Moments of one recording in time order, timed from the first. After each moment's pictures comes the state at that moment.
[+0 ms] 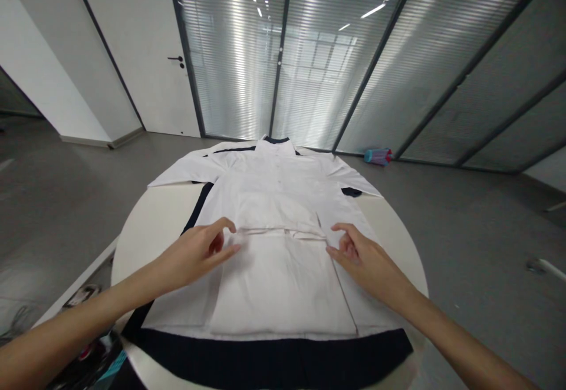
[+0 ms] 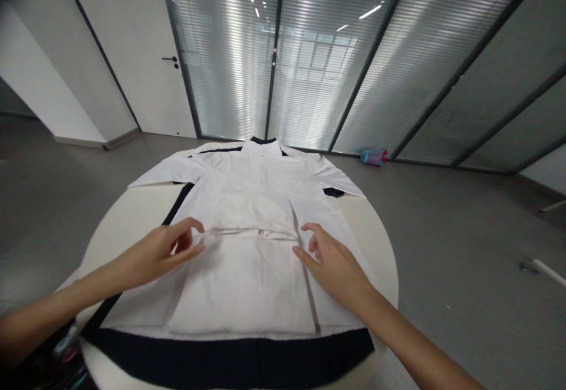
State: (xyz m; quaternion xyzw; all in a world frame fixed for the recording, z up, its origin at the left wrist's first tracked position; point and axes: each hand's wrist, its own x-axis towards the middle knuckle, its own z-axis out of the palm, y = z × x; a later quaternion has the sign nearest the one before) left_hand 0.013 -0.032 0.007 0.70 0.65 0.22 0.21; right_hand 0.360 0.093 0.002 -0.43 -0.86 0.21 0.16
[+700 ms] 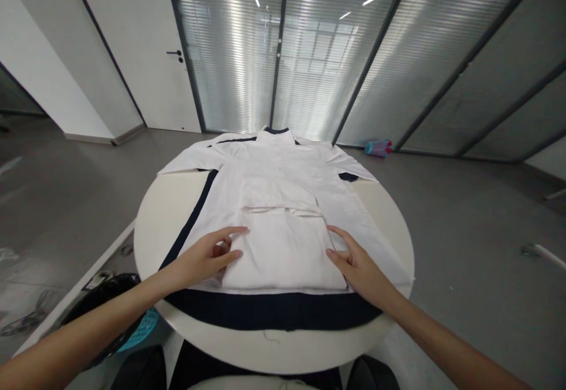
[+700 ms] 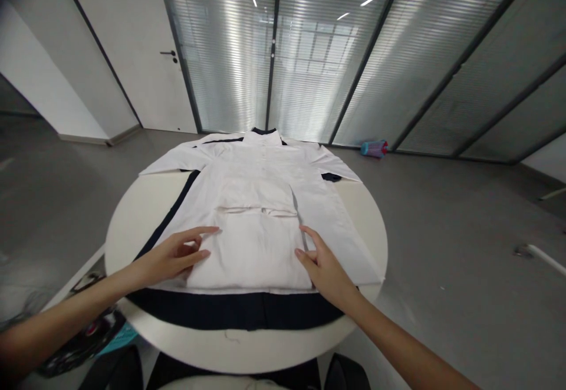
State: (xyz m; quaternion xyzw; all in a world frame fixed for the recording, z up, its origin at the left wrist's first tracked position) left_hand 0.029 -0.080 -0.032 0.57 0.61 0.34 0.45; right_hand 0.370 0.031 -0.029 -0.48 -0.69 0.51 0.18
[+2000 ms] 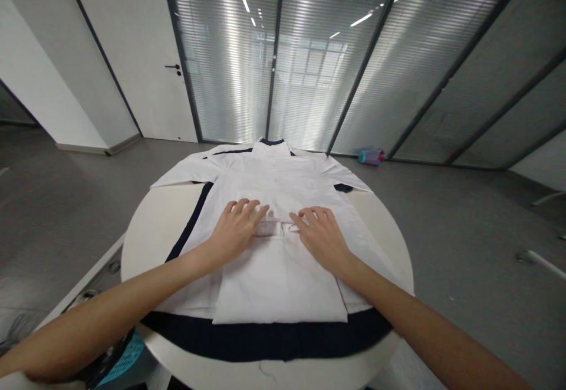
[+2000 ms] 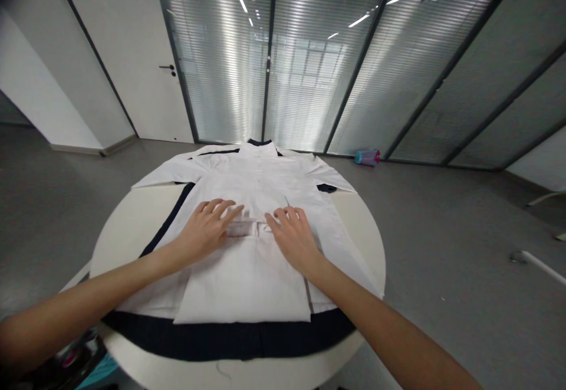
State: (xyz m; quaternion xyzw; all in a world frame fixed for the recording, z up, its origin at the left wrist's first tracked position) left_hand 0.064 0.013 -0.017 0.78 0.59 0.12 -0.15; right_hand 0.303 0.095 -0.017 -0.29 -0.93 -0.18 0.13
